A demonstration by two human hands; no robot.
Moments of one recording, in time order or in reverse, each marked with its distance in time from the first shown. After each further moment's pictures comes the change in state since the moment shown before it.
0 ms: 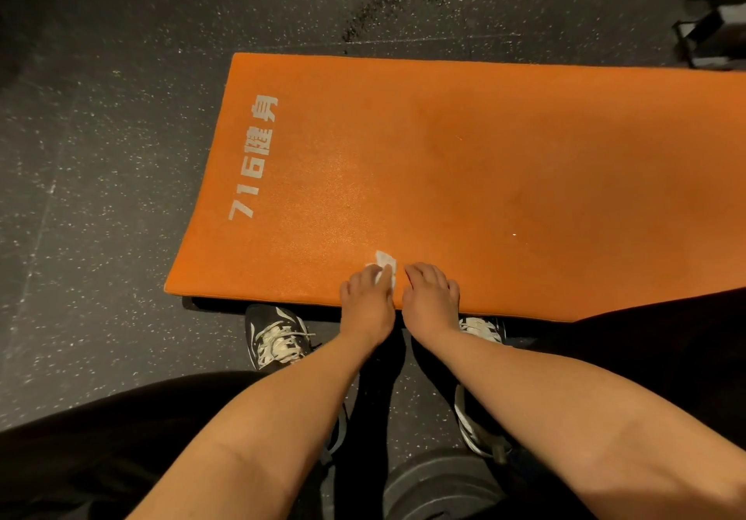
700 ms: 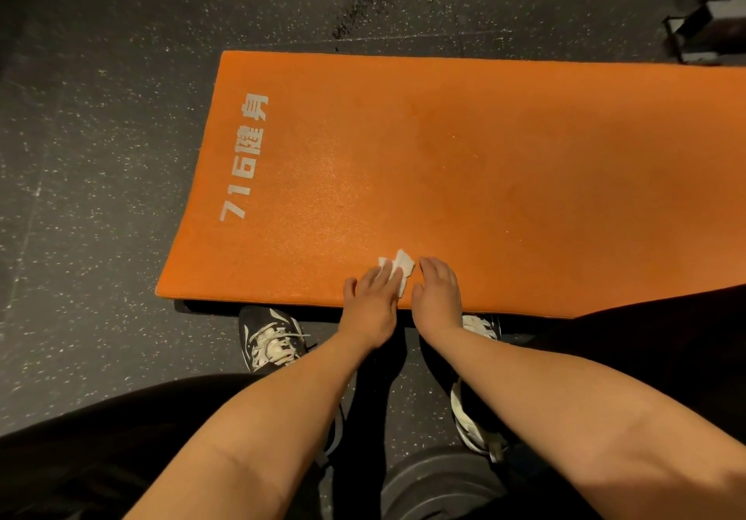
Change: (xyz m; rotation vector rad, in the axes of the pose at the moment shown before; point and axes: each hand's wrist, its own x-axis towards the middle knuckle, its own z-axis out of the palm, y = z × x) left_hand 0.001 0.005 0.002 0.070 -0.116 0.152; right_hand 0.005 0.018 0.003 0.279 0.096 0.105
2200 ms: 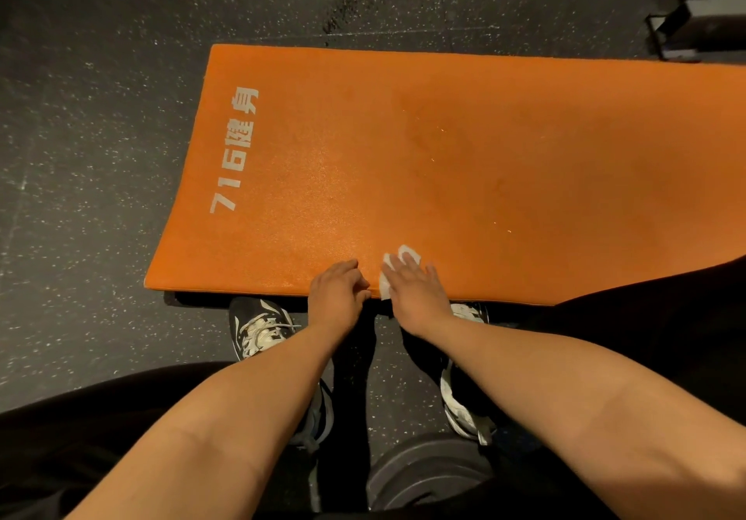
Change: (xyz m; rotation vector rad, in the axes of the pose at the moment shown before) left_hand -0.008 -0.031 -0.009 -0.211 0.148 -0.125; right_hand -0.005 0.001 -0.008 -0.449 -0.339 -0.302
